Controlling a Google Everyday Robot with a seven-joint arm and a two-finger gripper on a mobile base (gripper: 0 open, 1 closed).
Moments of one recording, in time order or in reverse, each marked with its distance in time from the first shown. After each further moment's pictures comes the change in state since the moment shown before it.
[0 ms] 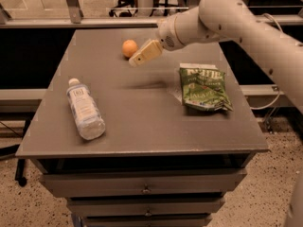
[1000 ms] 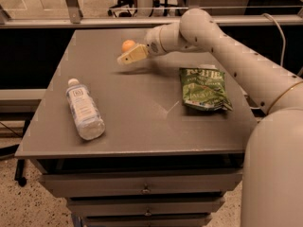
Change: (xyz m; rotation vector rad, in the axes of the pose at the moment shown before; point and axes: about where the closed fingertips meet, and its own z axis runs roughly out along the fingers) arm 0.012 -0.029 0.080 -0.002 -0.080 0.128
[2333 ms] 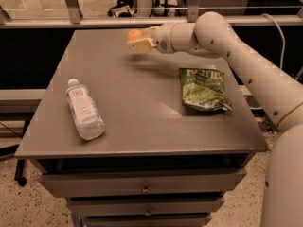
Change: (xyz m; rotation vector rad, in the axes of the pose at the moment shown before) arm -0.020 -0.005 -0.027 -0.010 -0.171 -0.005
